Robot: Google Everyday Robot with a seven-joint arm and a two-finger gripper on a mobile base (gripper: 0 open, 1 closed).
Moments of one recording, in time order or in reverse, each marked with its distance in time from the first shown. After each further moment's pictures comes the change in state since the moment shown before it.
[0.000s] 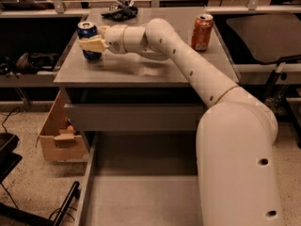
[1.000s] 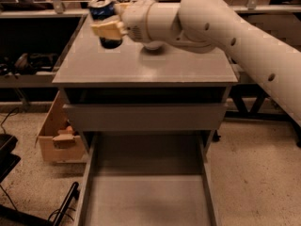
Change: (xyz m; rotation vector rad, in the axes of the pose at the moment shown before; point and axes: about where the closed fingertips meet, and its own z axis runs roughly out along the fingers) arm -0.104 0.086 -0.126 0.180 0.072 -0.127
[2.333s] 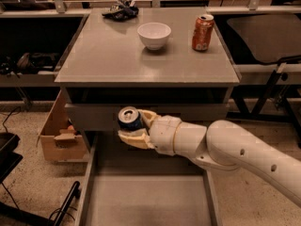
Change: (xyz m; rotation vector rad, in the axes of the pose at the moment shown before) arm 0.205 0.168 -0.102 -0.016 0.079 0.082
